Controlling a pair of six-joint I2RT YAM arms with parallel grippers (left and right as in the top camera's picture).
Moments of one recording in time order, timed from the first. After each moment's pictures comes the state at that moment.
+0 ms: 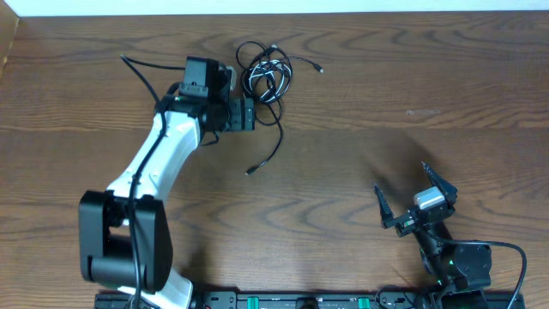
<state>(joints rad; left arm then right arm) -0.16 1.75 1.25 -0.58 0.21 -0.18 0.15 0.01 0.01 -0.05 -0.23 -0.16</state>
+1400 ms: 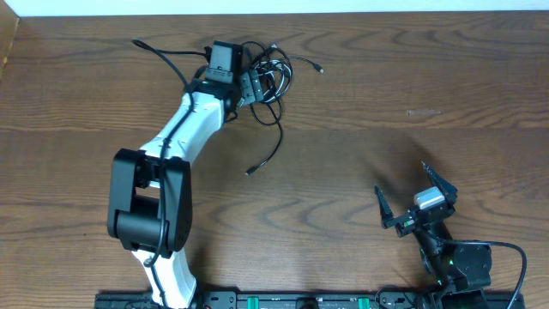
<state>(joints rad) -0.24 1.96 1.39 -0.39 -0.12 -0.45 0.15 0.01 0.01 -0.05 -0.23 -0.16</state>
